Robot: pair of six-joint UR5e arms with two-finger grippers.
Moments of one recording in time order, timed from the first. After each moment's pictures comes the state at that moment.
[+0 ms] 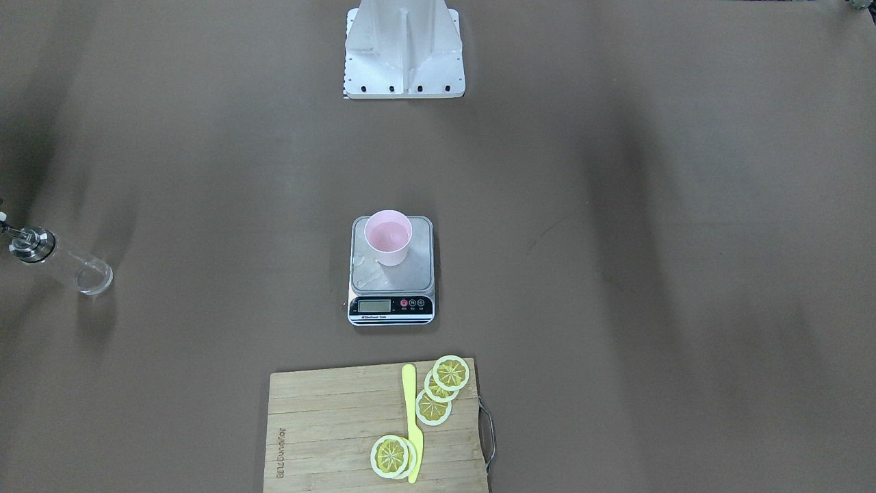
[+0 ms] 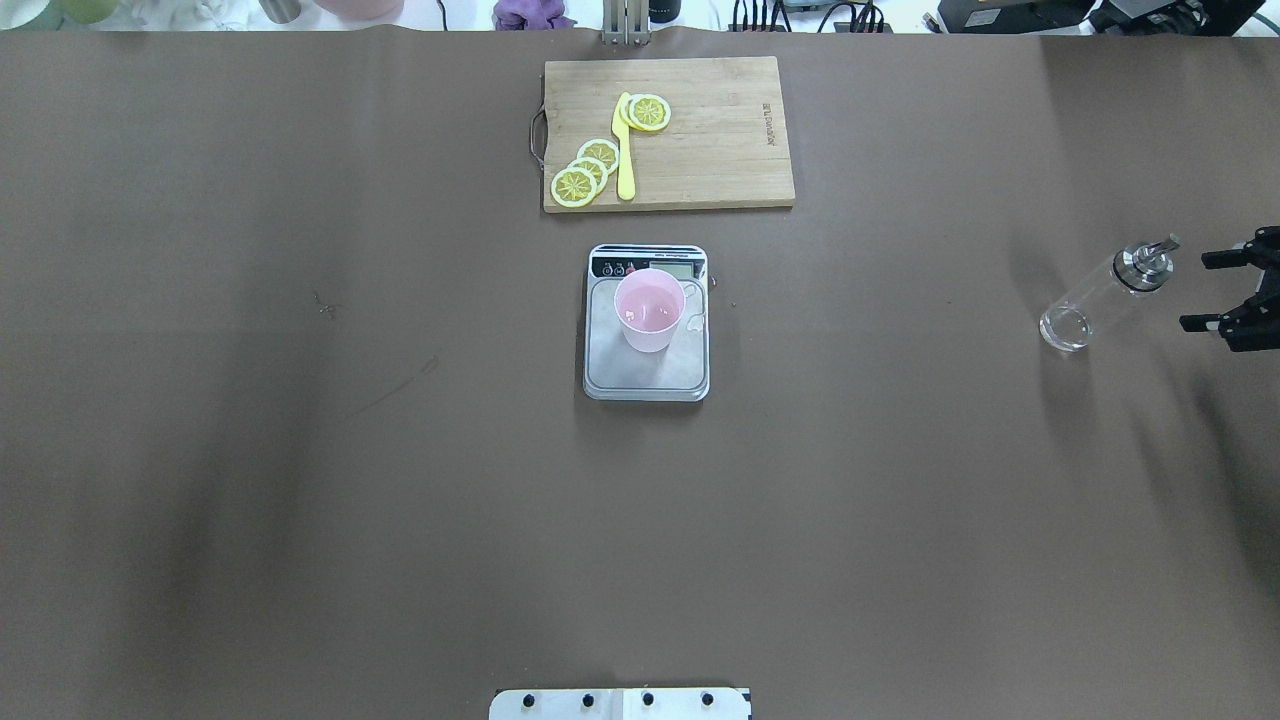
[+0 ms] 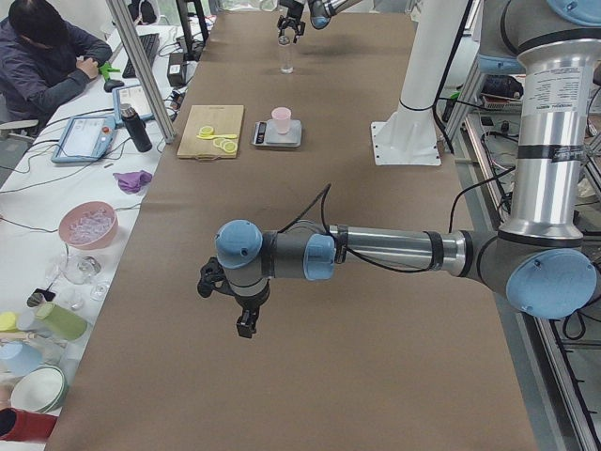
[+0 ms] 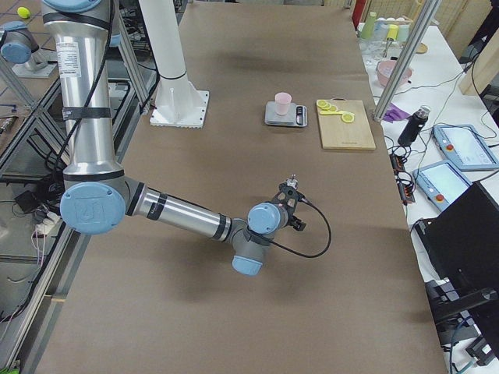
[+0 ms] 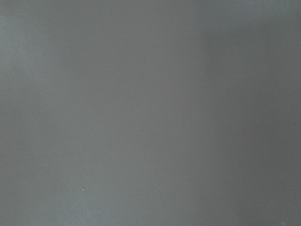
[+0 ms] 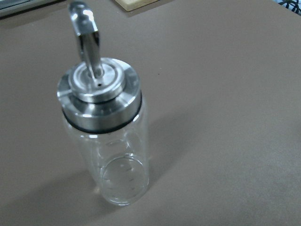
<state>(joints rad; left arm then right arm) -1.59 -1.57 -1.62 -1.53 -2.36 0.20 1.25 -1.52 1.12 0.03 2.46 0.08</state>
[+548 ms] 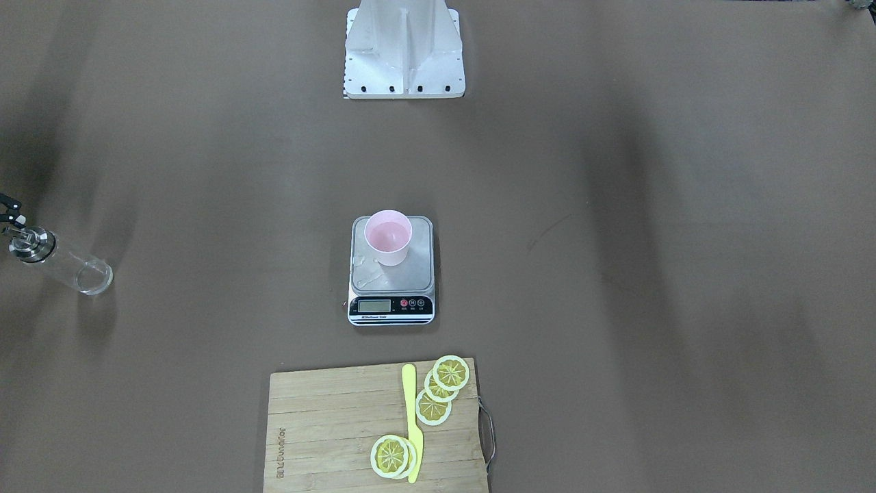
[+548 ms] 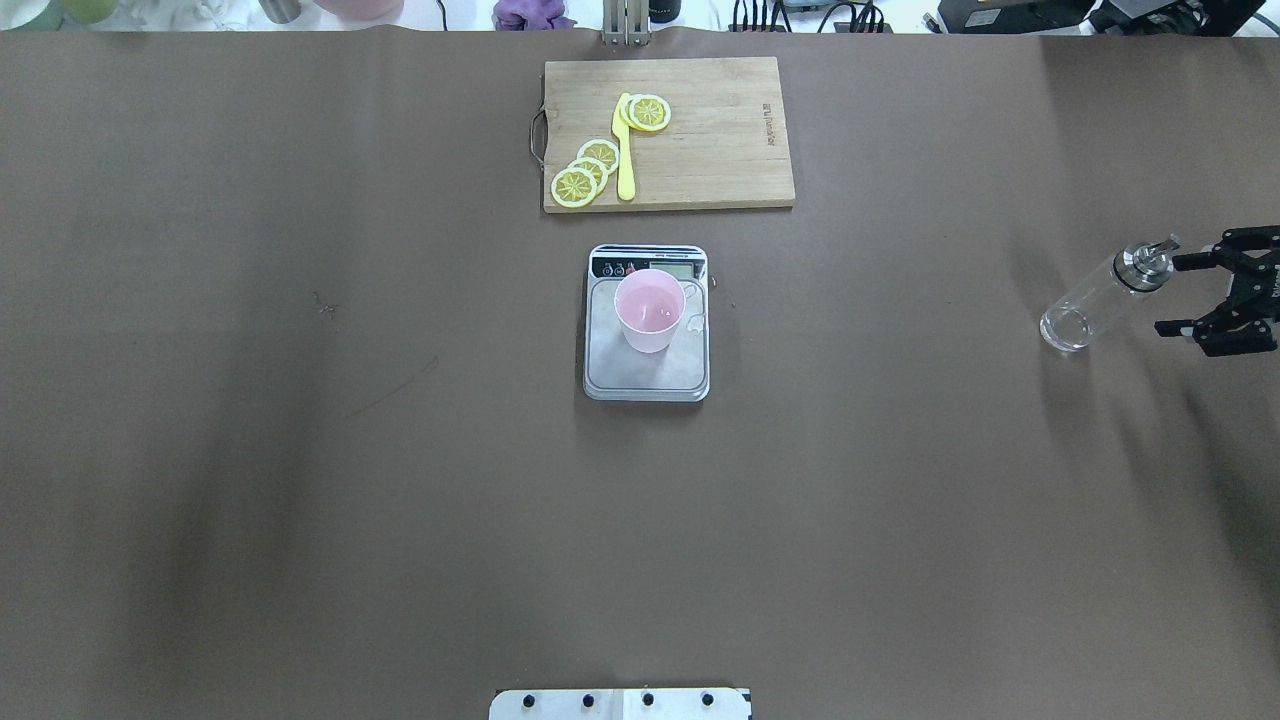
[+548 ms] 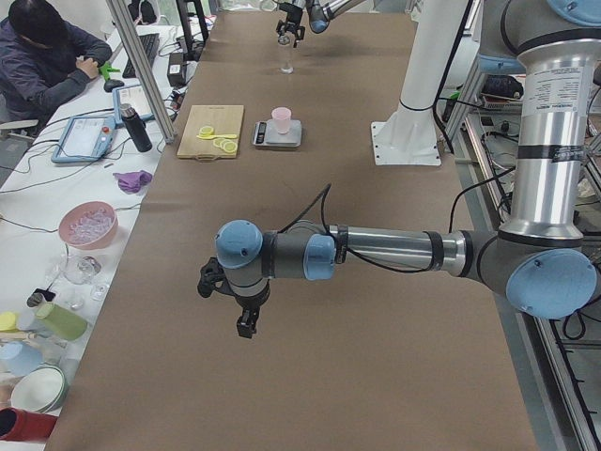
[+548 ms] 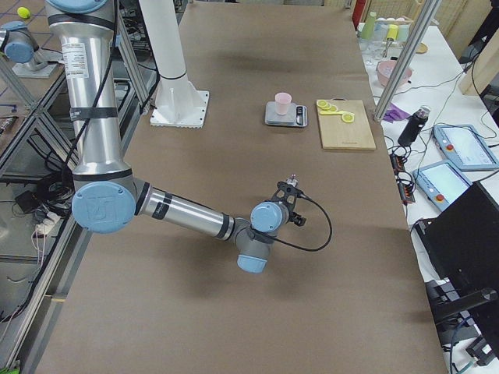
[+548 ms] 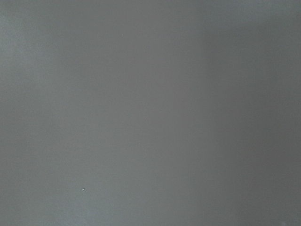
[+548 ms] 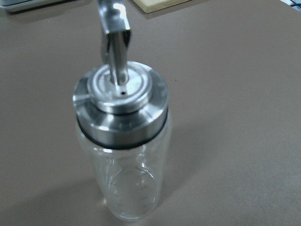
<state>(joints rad) -1.59 -1.57 -1.62 -1.53 -2.36 0.20 1.21 -1.49 1.09 0.06 2.45 0.06</state>
